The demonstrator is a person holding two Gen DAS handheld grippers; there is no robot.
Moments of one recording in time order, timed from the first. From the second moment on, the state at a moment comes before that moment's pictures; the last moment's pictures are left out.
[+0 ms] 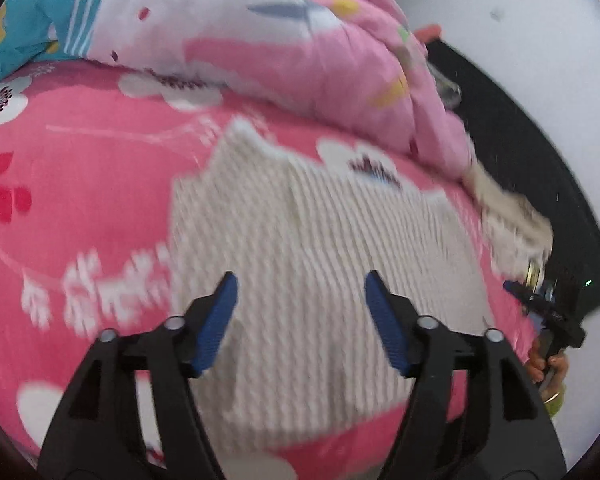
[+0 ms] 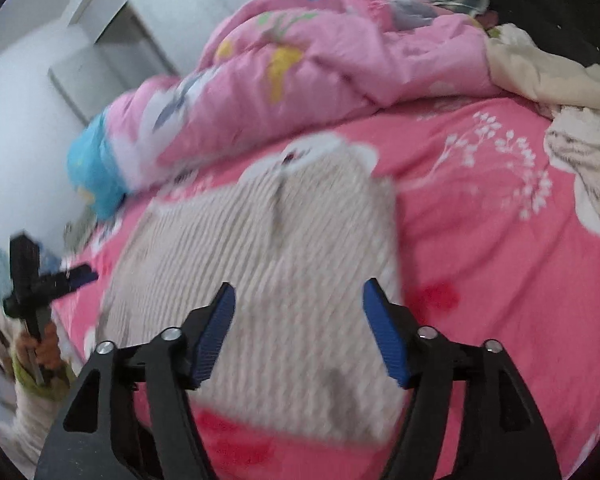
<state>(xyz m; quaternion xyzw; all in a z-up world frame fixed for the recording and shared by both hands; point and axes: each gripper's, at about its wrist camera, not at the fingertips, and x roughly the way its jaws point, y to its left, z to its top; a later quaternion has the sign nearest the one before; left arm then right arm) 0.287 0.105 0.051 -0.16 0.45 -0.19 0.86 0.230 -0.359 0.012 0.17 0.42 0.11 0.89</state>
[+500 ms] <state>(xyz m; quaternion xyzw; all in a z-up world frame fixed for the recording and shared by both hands) 0.123 0.014 0.062 0.01 0.36 -0.07 0.93 0.092 -0.266 0.013 0.08 0.39 0.02 0.92</state>
